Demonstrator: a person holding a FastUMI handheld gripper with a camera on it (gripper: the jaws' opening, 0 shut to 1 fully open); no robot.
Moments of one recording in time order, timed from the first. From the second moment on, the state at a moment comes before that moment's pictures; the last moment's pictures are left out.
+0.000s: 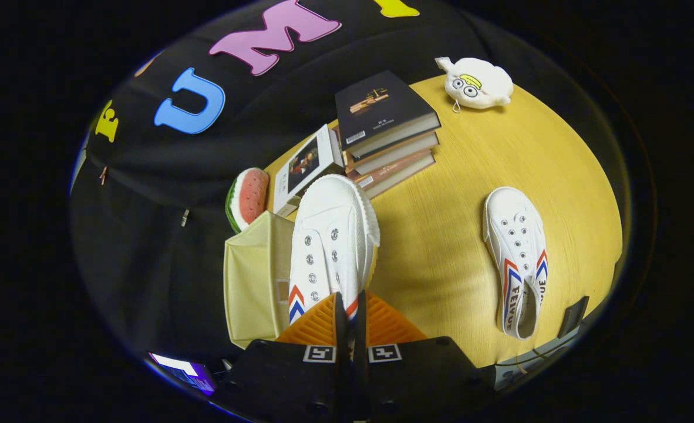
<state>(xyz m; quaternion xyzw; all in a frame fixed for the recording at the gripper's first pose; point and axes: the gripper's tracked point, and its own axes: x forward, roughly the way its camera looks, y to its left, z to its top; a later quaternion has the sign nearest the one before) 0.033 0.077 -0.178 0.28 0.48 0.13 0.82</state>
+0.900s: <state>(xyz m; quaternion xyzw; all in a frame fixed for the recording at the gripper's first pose) 0.033 0.293 -0.135 0.27 0.47 0.17 0.82</state>
